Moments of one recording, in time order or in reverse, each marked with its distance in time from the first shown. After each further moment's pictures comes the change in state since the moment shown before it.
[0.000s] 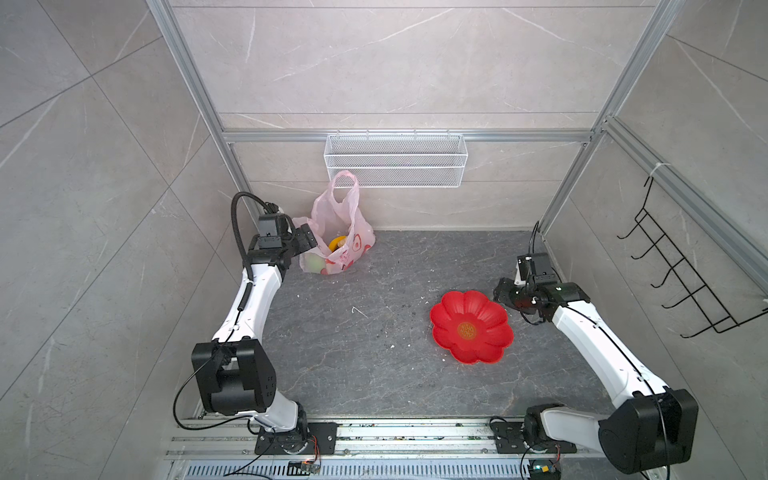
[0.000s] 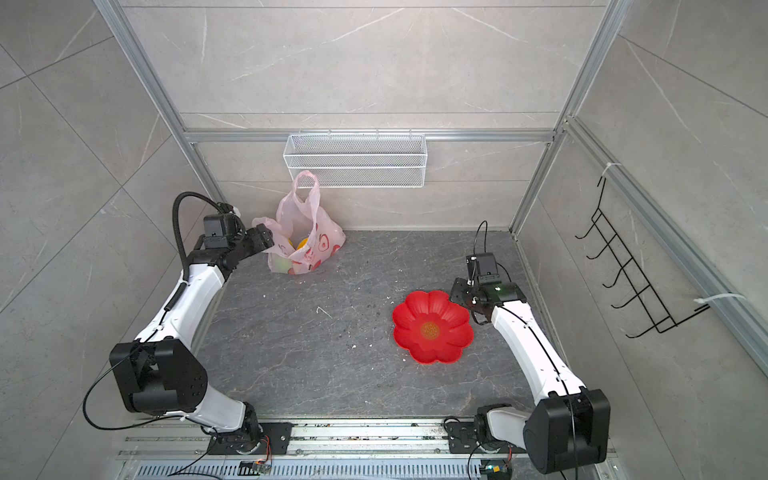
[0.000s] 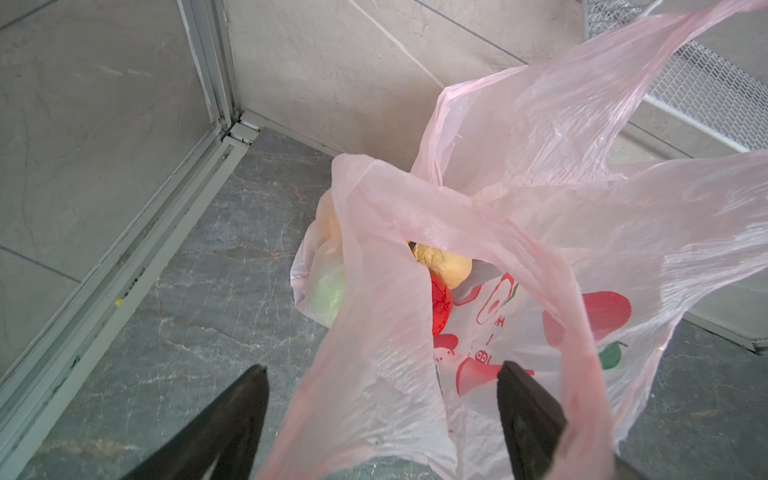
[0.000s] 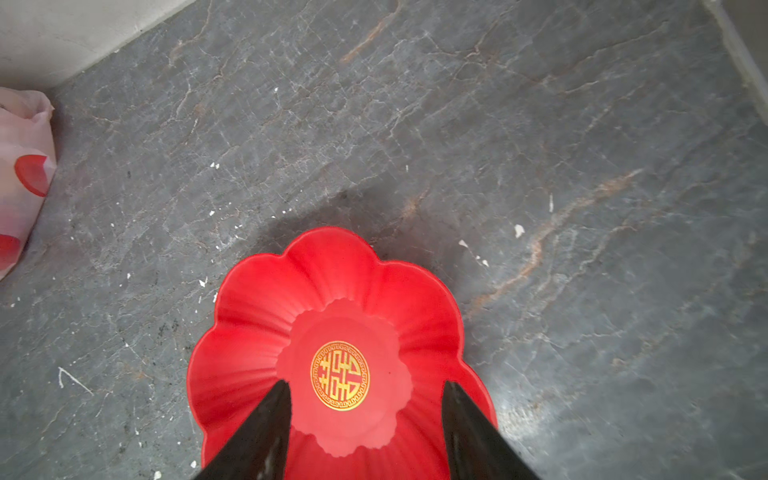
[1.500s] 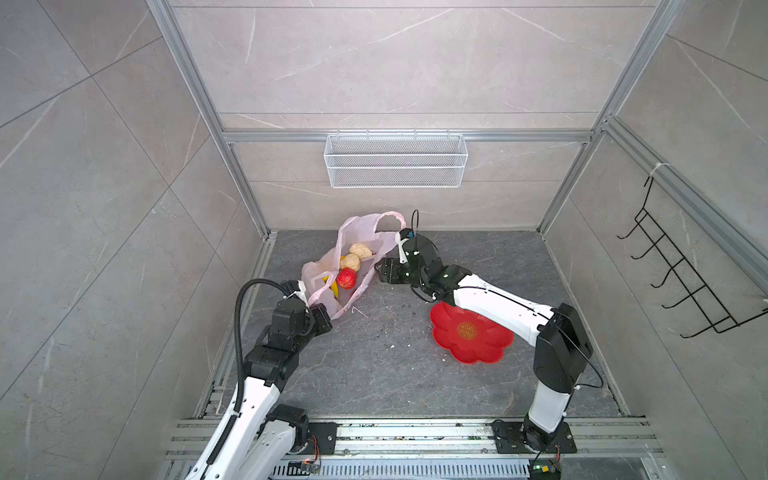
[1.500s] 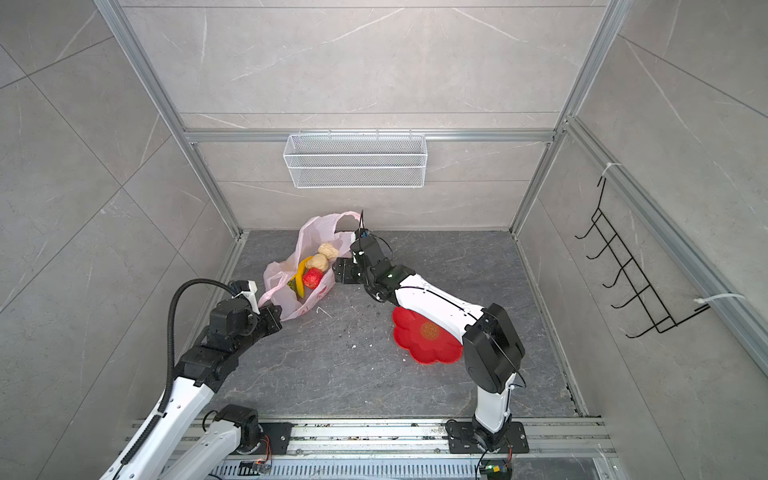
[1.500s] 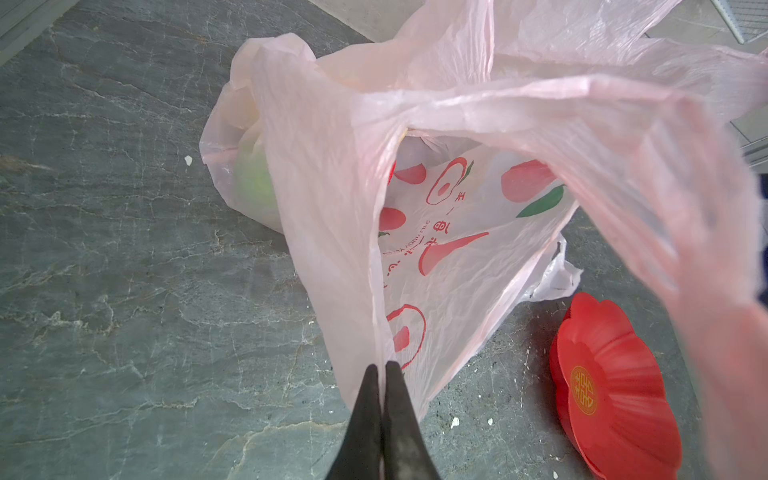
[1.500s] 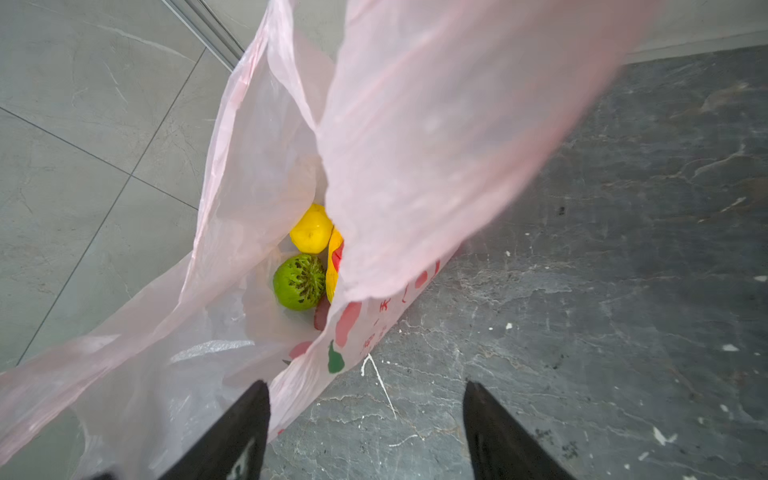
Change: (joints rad) left arm -0.297 -0.857 -0.746 -0.124 -0.036 -0.240; right arm 0.628 0.570 0.463 0.513 -0.034 0.121
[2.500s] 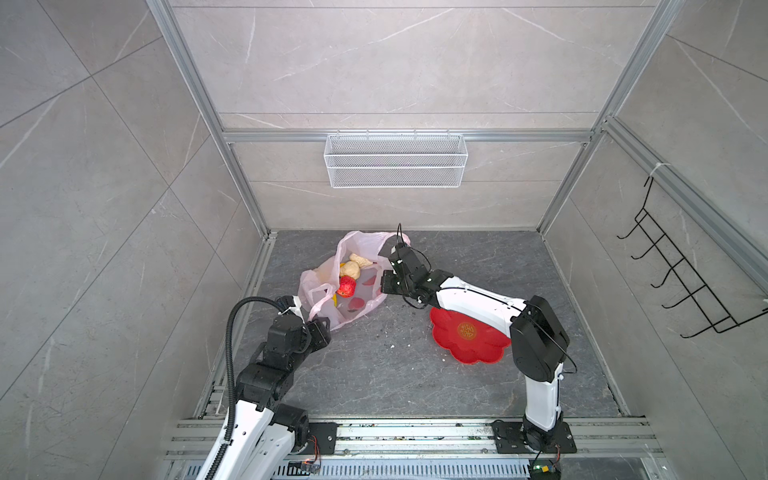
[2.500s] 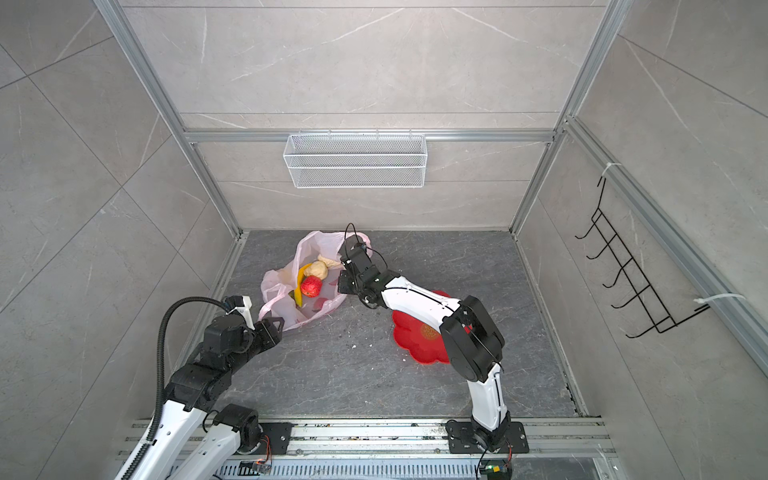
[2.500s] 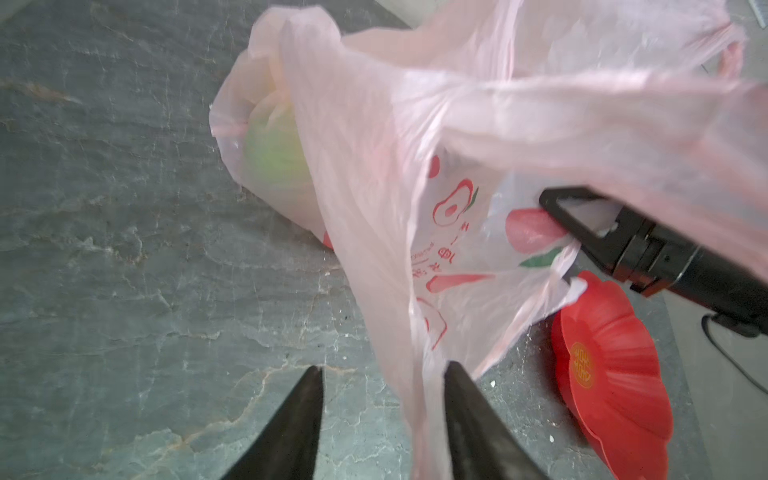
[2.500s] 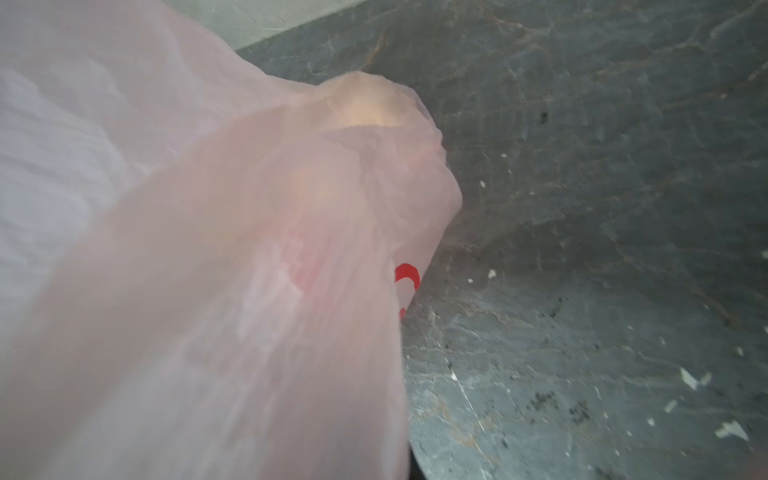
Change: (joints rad) left arm -0.019 -0.111 -0.012 -0.134 -0.021 -0.060; right arm 0.018 0.102 -0.009 -0.068 0.069 0.105
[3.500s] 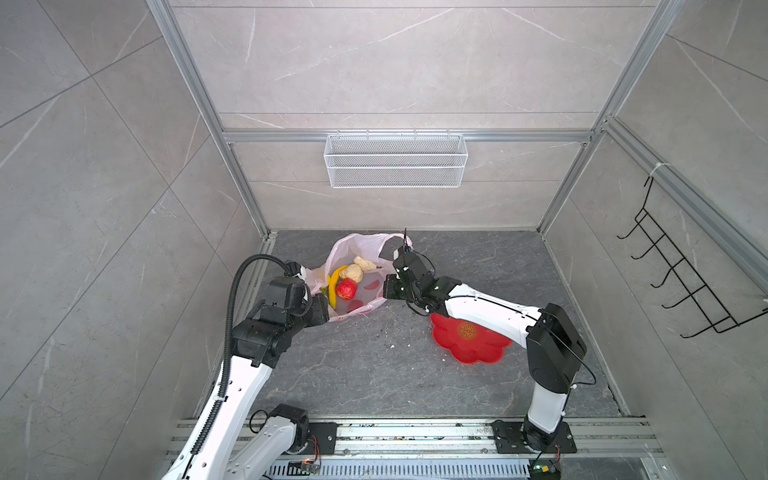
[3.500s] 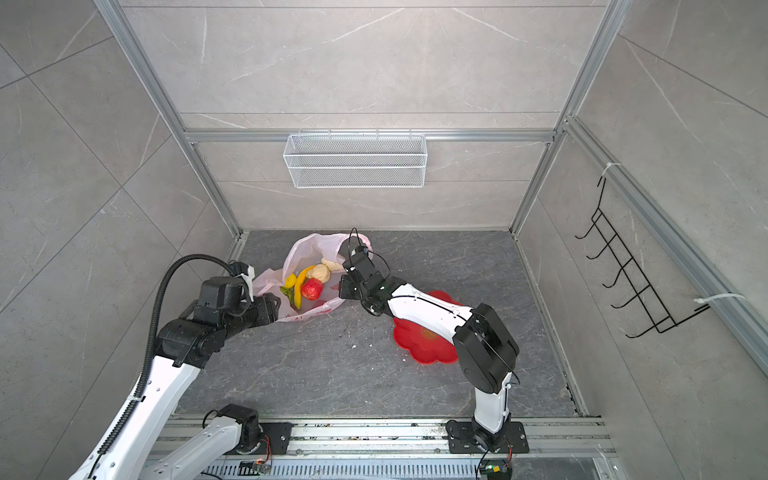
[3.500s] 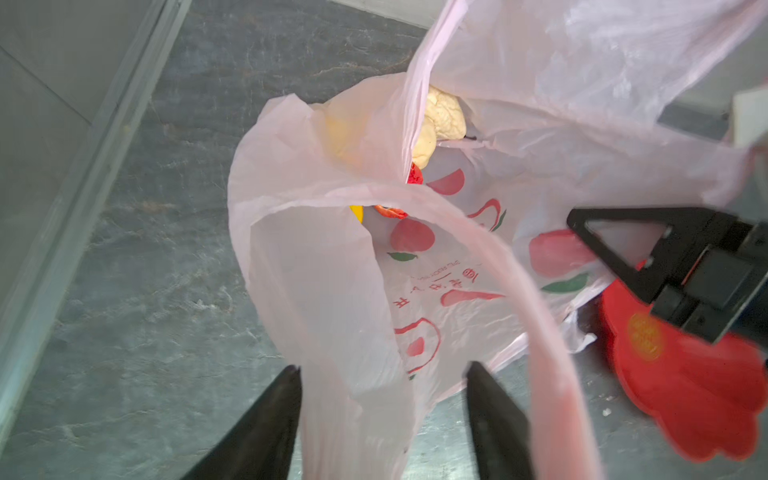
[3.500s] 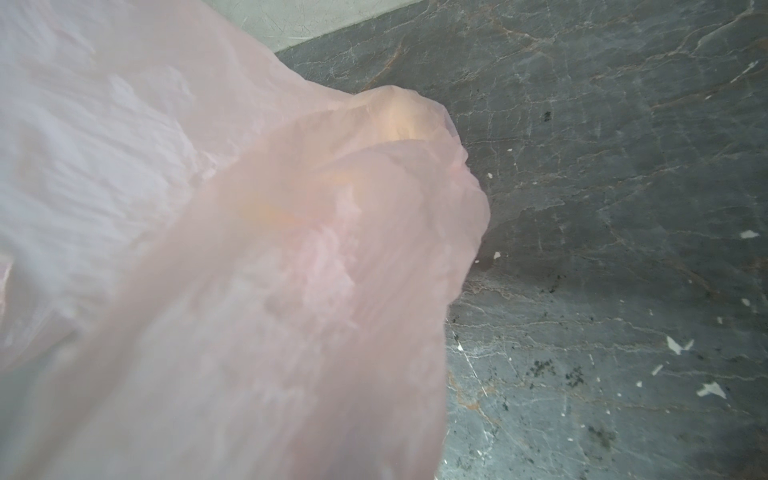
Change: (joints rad) left arm -0.001 0.303 0.408 -0.243 -0.074 0.270; right arm 0.030 -0.090 -0.085 0.052 0.010 0.000
